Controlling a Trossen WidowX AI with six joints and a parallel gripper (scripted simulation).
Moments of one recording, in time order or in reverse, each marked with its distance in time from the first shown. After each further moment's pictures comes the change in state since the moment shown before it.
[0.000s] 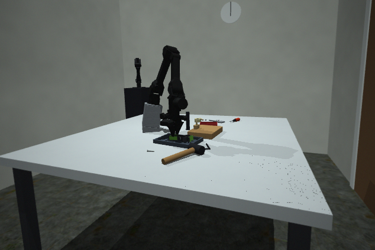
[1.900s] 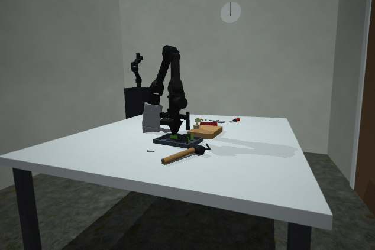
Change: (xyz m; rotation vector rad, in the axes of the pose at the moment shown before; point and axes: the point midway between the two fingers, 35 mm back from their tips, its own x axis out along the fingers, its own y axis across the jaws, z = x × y) arm -0.005 0.000 0.002 0.005 -0.011 -0.007
